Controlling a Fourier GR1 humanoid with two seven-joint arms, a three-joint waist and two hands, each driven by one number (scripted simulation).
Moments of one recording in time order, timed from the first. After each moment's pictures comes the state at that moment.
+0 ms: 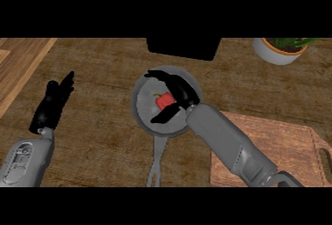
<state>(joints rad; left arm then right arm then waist) -0.31 0.28 0.10 -1.24 -0.17 0.00 0.23 -0.93 0.00 0.60 -0.54 -0.01 -0.25 -0.24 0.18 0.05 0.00</state>
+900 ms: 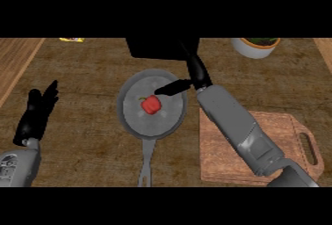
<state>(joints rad) -0.22 0.31 0.16 -1.26 -0.15 0.02 0.23 -1.06 -0.03 0.42 -0.37 -0.31 -0.31 -0.41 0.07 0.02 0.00</state>
